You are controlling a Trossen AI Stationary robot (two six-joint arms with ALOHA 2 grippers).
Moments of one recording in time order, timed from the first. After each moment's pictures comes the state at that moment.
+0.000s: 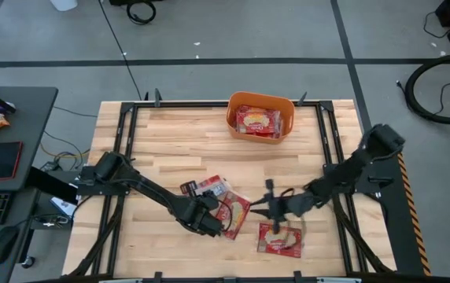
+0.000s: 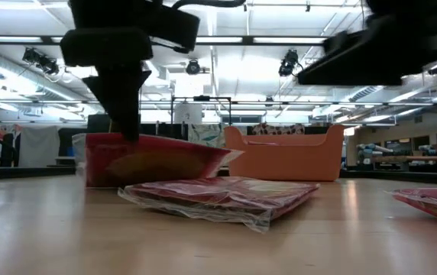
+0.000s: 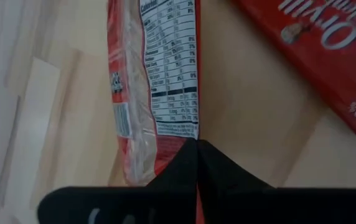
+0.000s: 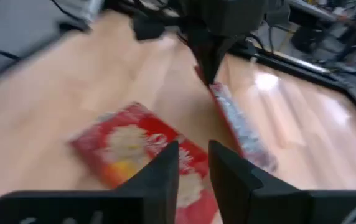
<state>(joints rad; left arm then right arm) -0.46 1.99 1.50 -1.08 -0.42 -0.81 0.55 1.55 0.51 0.66 0.52 -0.12</state>
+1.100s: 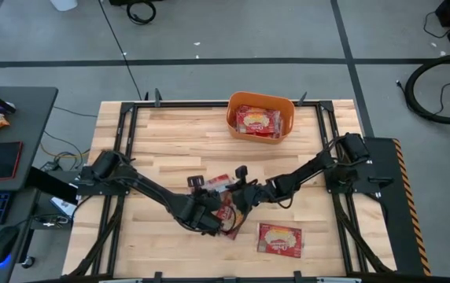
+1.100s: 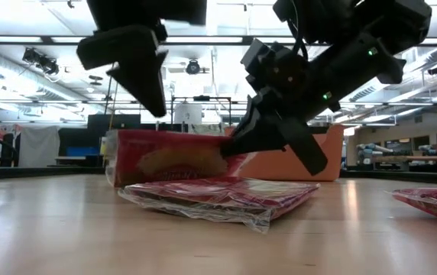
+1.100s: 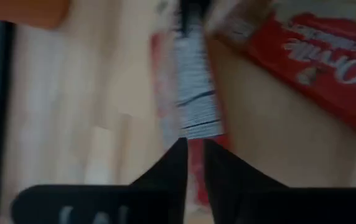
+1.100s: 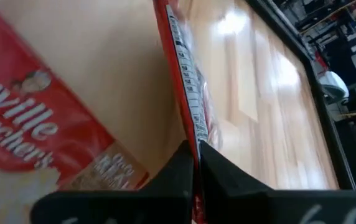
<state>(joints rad) -0.46 1.96 1.50 -1.04 -0.63 -0.56 0.28 1.89 0.86 0.40 0.53 -0.43</state>
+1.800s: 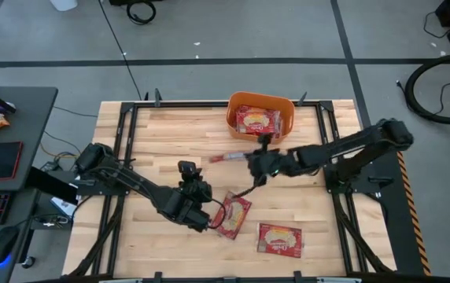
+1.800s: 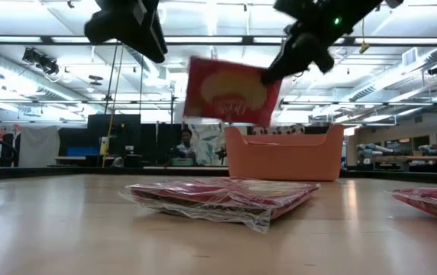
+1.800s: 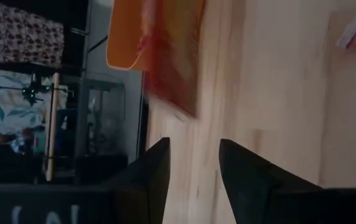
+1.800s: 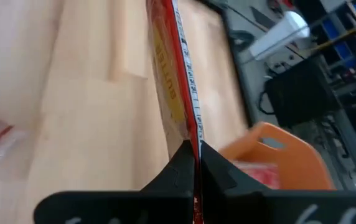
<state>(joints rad) -0.47 1.81 1.50 -1.25 -1.02 -0.41 0.15 1.41 0.91 -0.18 0.61 -0.29</state>
